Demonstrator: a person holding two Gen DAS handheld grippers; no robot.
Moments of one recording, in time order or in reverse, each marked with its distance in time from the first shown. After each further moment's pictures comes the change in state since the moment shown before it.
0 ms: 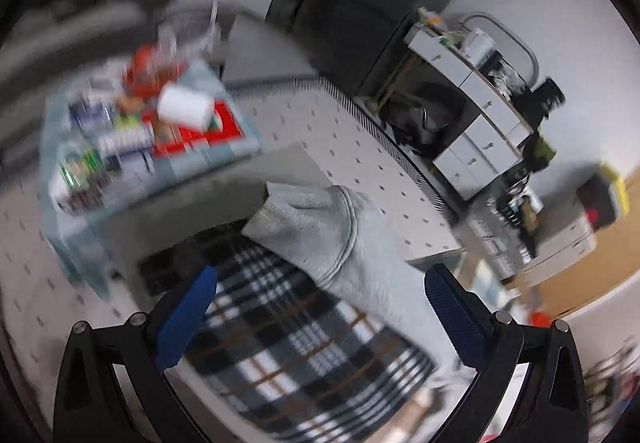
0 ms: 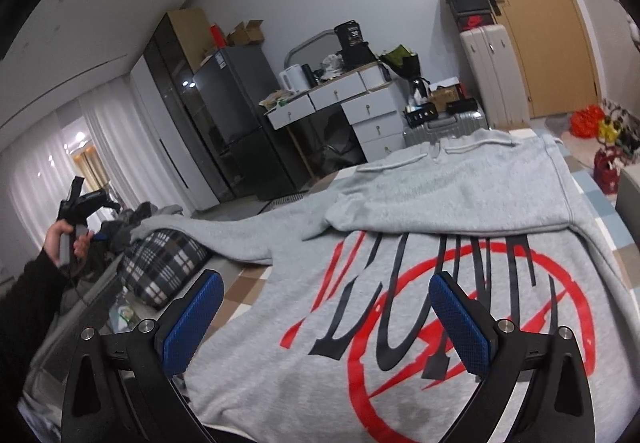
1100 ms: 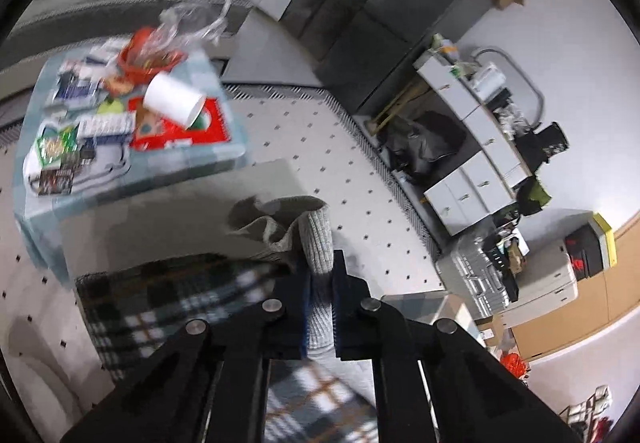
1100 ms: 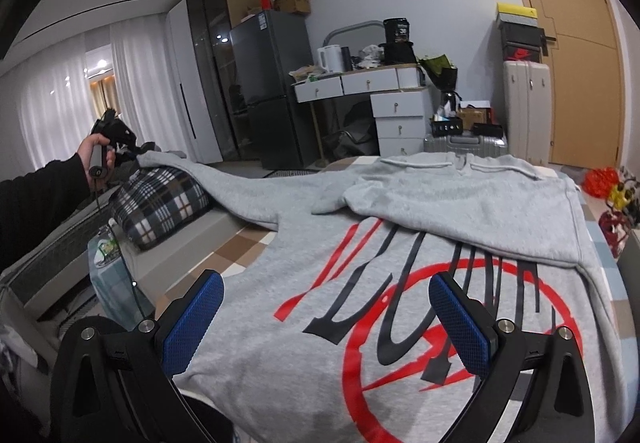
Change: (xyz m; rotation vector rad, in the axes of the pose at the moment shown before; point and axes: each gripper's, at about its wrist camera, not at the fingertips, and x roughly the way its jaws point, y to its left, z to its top) left arm 0.017 -0.016 0.025 -0.089 -0.097 -0.046; right arm 0.015 0.035 -0.020 -0.236 0.056 -0.015
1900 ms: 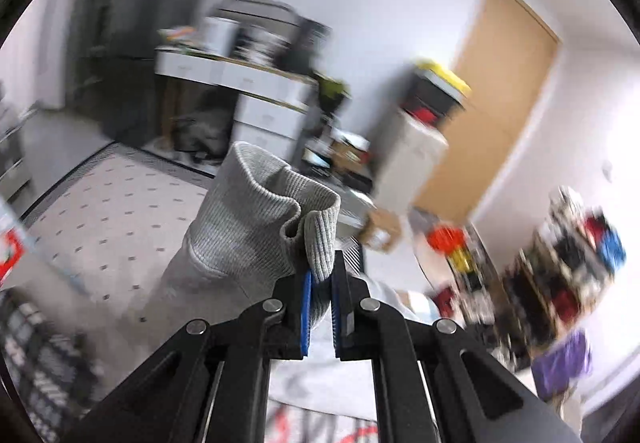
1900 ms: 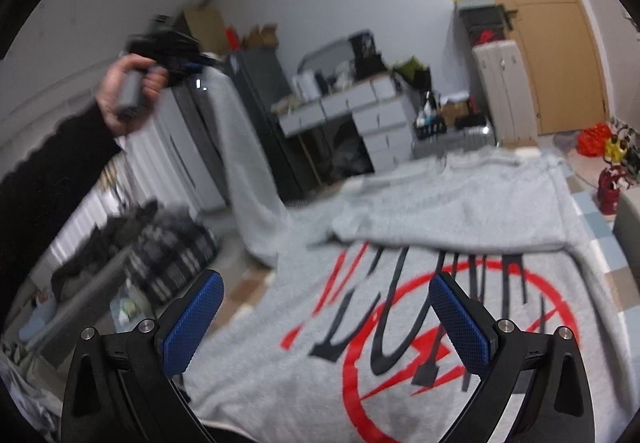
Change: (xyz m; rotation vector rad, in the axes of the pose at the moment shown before) left arm -0.053 -0.334 -0.180 0.680 0.101 -0.426; right arm -0.052 -0.048 0.020 0.225 -0.159 0.044
